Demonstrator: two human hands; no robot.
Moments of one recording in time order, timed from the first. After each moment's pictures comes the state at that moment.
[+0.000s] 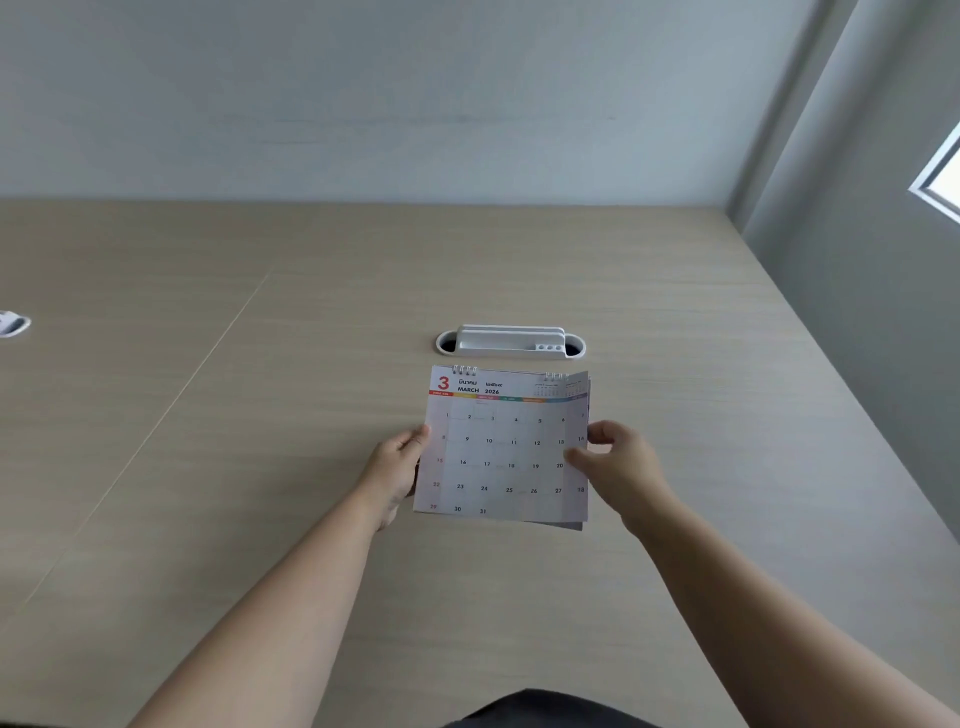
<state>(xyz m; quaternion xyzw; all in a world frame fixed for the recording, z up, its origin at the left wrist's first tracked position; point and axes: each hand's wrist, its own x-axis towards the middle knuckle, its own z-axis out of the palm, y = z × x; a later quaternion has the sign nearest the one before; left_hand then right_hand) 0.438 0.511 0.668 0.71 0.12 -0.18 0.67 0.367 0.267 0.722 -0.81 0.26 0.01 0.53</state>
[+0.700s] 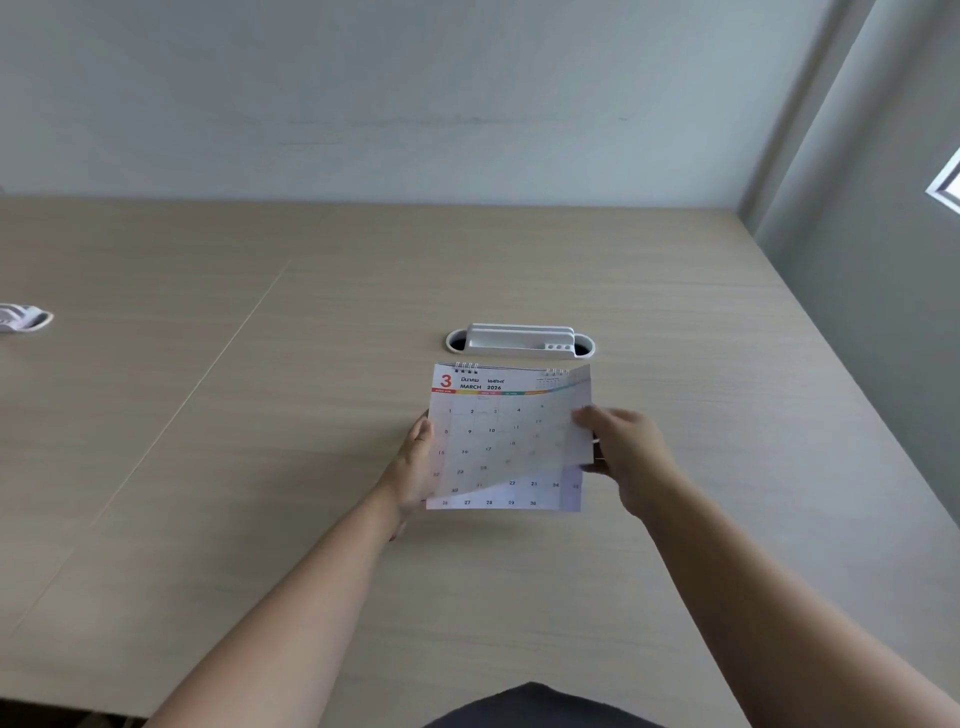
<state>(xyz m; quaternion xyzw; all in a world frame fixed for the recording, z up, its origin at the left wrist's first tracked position) 0.420 0.511 0.675 0.72 0.06 -0.23 0.65 0.375 0.276 0.744 -0.68 0.26 0.03 0.68</state>
